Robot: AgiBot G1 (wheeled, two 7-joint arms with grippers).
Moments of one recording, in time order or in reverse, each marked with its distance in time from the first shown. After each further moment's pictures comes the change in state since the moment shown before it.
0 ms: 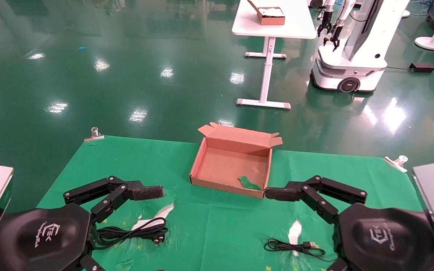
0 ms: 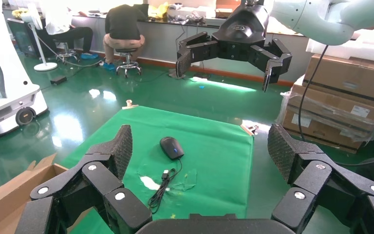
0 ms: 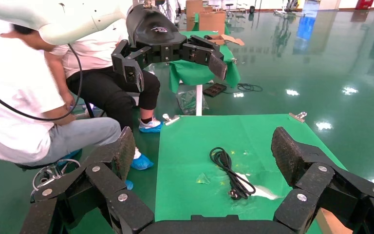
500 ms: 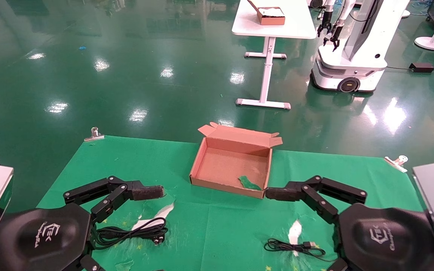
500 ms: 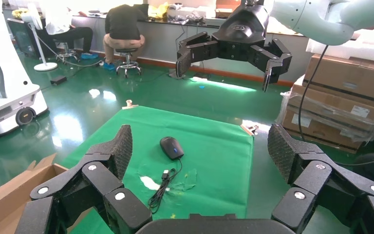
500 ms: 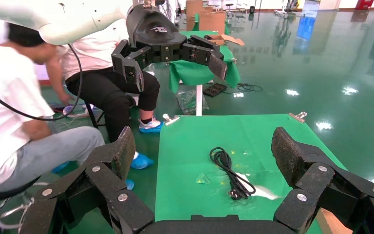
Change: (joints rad) left arm 0.000 0.000 0.000 0.000 0.000 0.000 0.000; right arm 0.000 0.000 0.000 0.000 0.000 0.000 0.000
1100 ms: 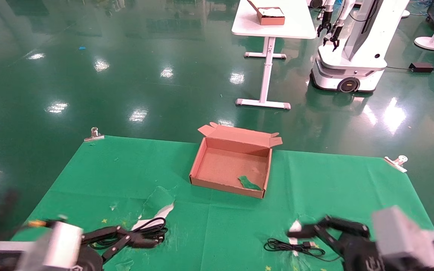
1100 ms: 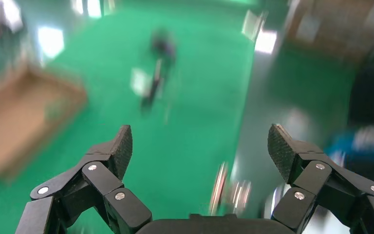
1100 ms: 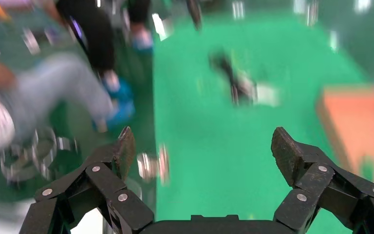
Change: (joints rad) left arm -0.109 -0.006 0.157 -0.056 0.443 -0.033 -0.058; right arm 0.048 0.073 -0.096 0.046 -0.274 0.015 0.081
